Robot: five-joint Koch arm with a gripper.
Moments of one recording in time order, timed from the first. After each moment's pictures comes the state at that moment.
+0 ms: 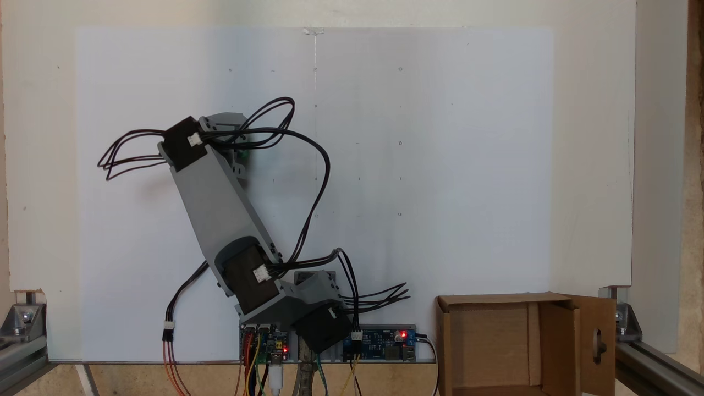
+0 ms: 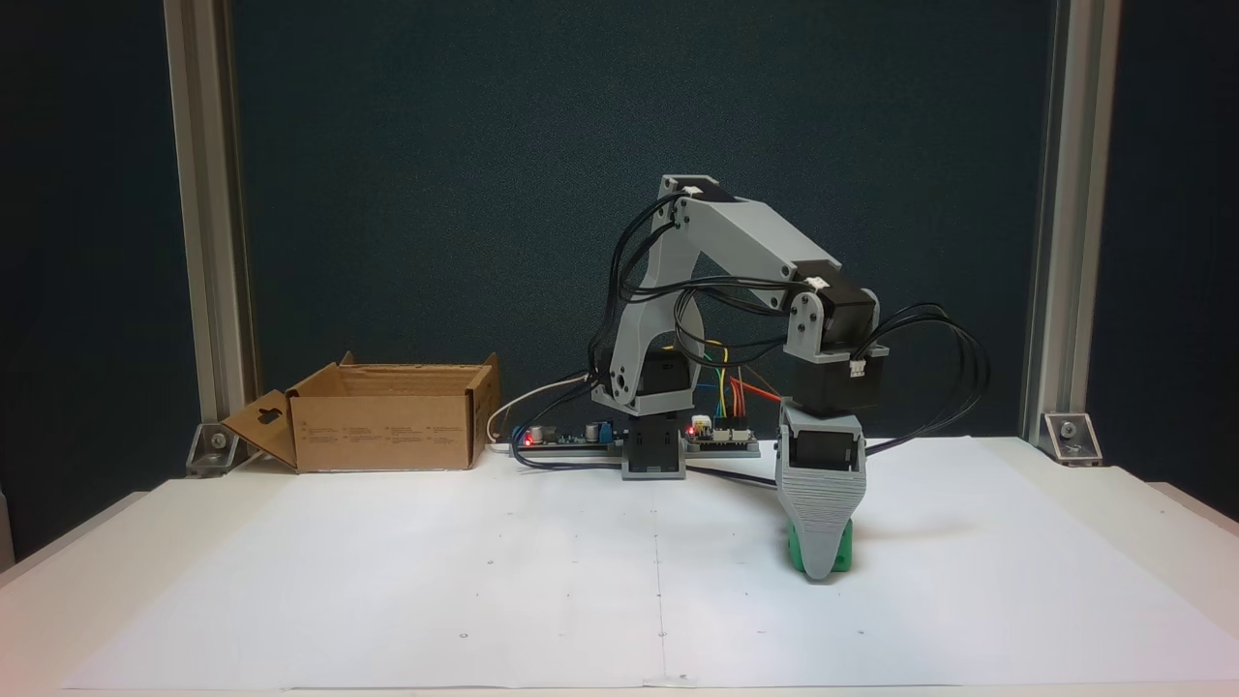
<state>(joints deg) -31.6 66.9 91.6 42.8 32.7</state>
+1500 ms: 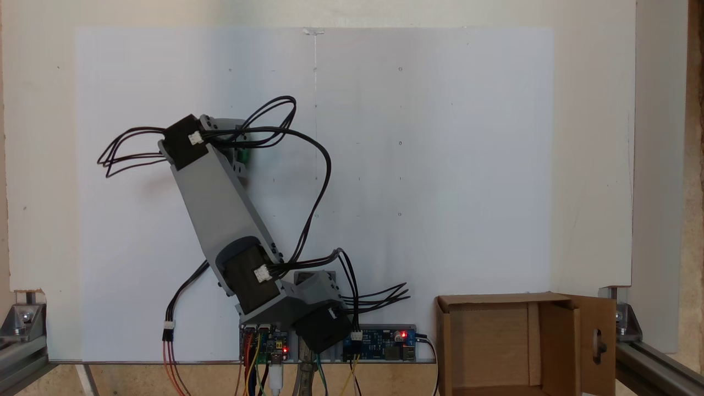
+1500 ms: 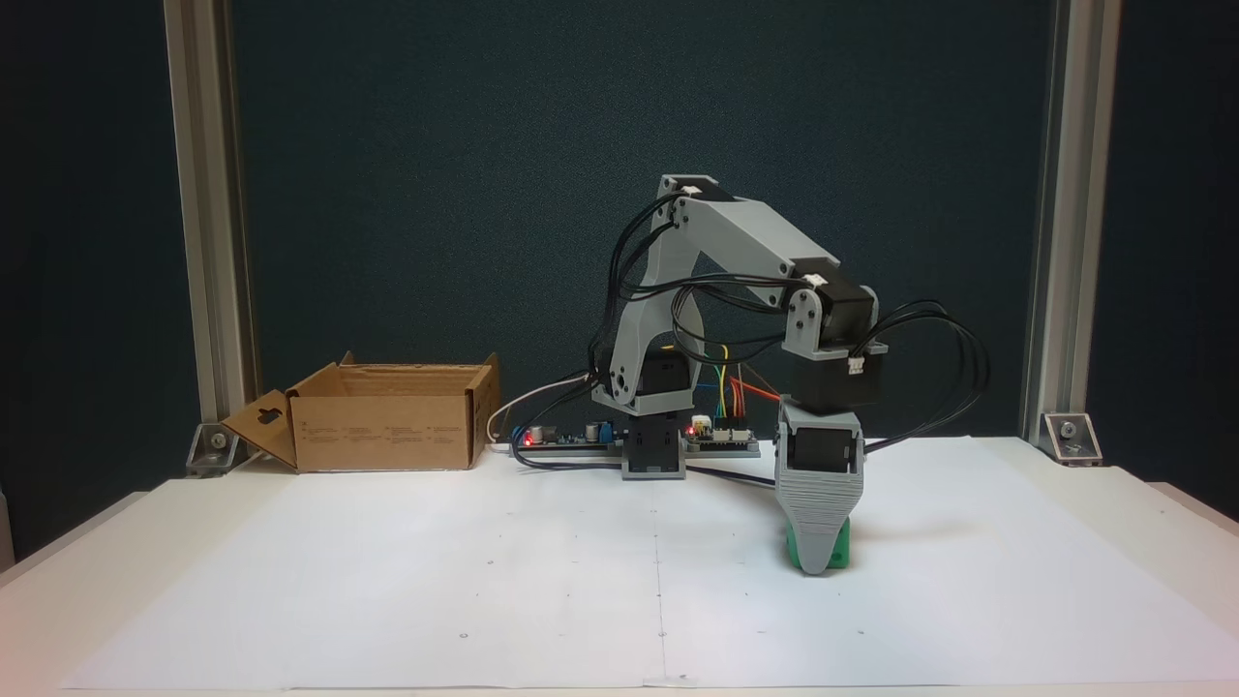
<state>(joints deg) -31.2 66.9 90.9 43.9 32.6</state>
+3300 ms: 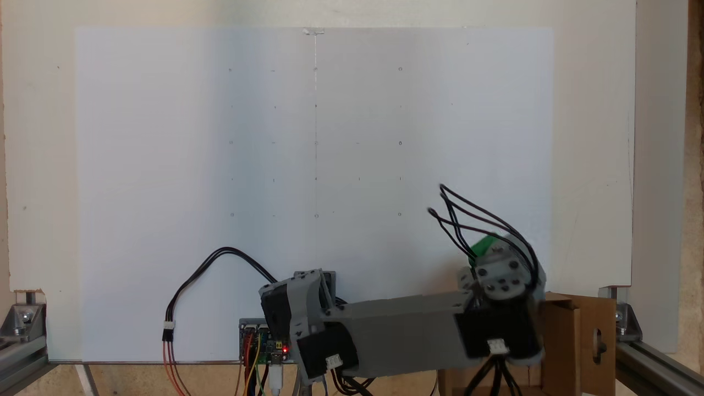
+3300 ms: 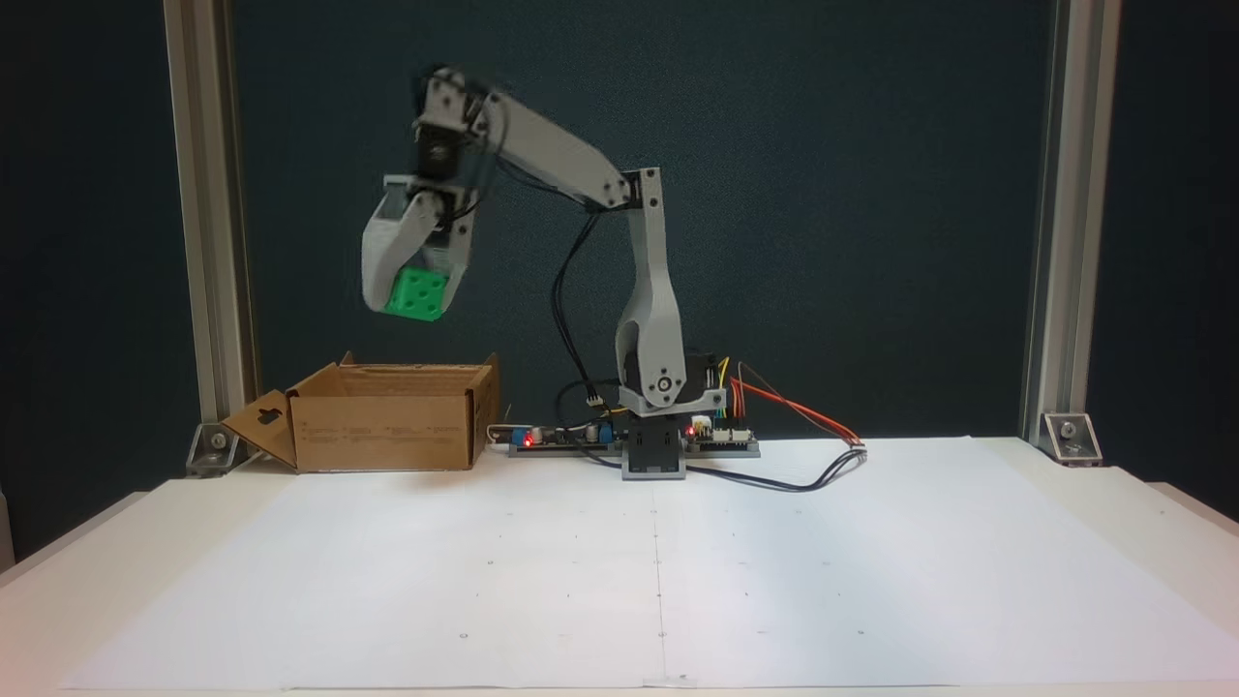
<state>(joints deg) 74.8 82.9 52.6 81.0 -23.4</state>
